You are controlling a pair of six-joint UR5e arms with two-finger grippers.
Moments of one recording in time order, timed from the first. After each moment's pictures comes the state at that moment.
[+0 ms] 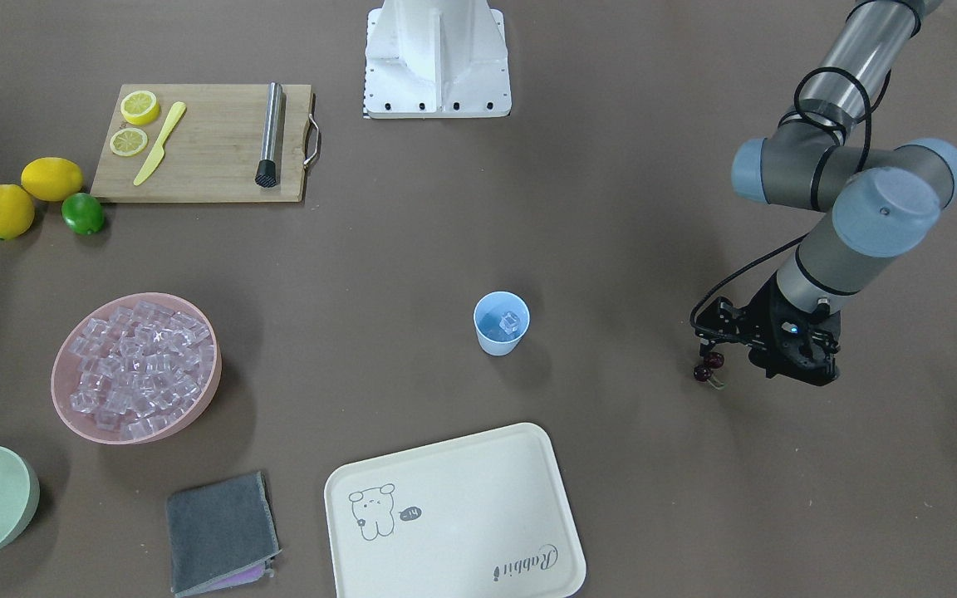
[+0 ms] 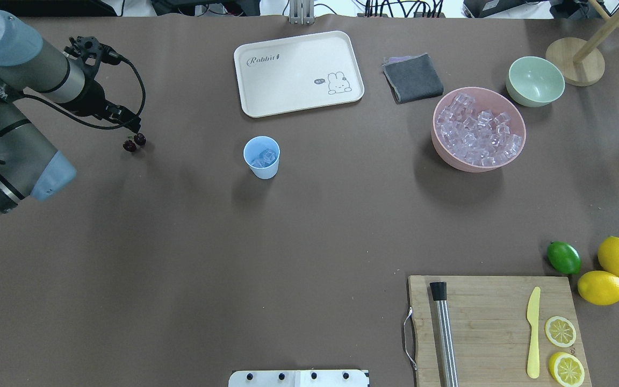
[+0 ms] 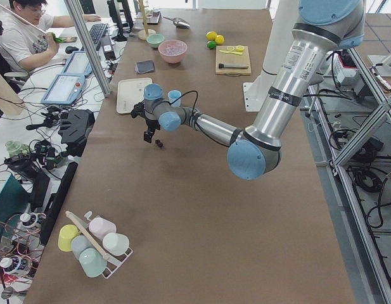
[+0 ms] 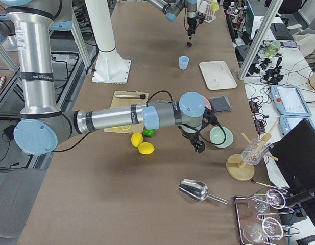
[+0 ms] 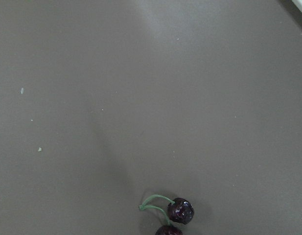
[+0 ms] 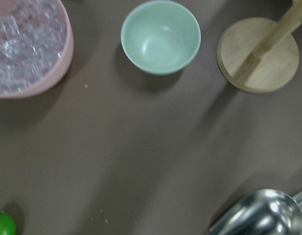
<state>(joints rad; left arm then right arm) -0.94 -2.01 -1.42 -2.02 -2.11 -0.55 1.58 -1.55 1.71 -1.57 2.41 -0.54</state>
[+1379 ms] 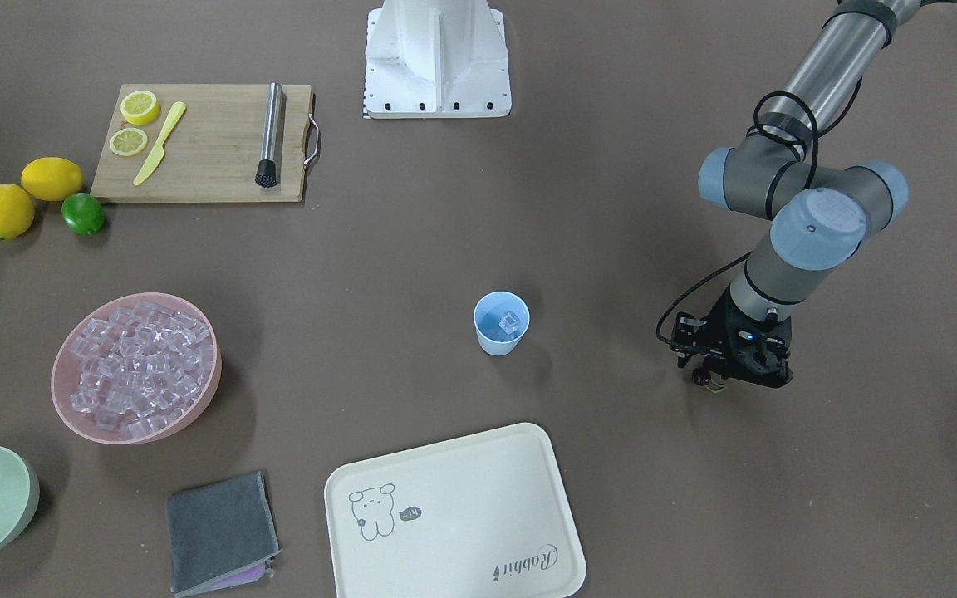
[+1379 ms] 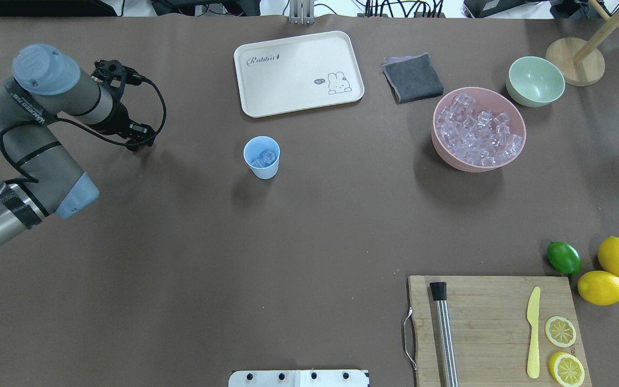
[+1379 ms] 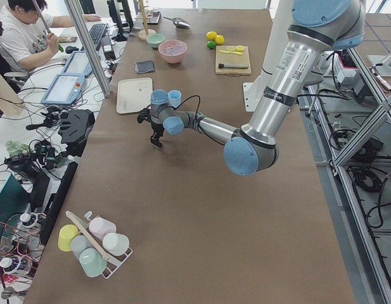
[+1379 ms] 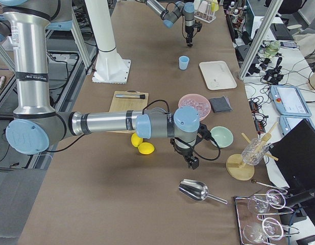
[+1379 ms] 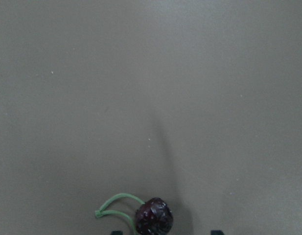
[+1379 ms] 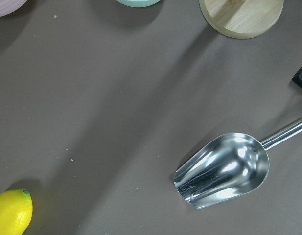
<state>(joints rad) -0.87 -2.03 -1.36 -2.06 -2.02 -0.65 1.61 -1.57 1.68 -1.60 2.35 -0.64</state>
